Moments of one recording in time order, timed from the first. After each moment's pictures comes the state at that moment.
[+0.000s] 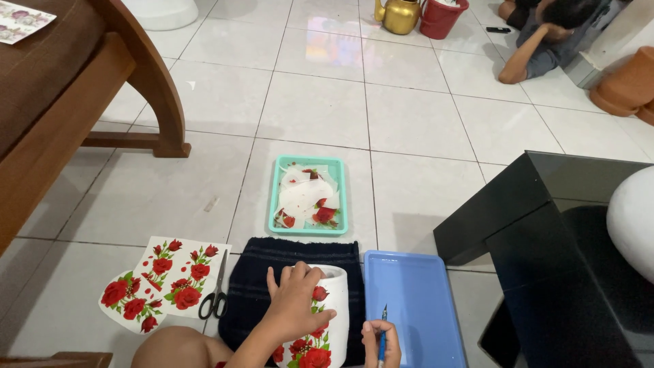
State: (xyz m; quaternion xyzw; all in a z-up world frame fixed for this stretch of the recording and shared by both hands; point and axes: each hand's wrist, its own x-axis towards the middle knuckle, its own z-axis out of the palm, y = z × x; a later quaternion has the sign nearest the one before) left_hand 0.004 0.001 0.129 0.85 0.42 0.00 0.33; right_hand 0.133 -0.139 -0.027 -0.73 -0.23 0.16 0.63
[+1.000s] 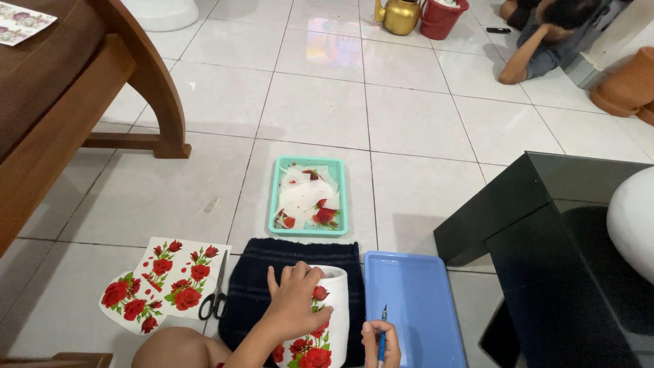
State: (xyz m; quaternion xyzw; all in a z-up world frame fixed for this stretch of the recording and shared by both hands) left_hand 0.003 0.004 0.118 0.85 0.41 0.02 0.33; right_hand 0.132 -0.140 -0.021 -0.75 -0.22 0.17 0.60
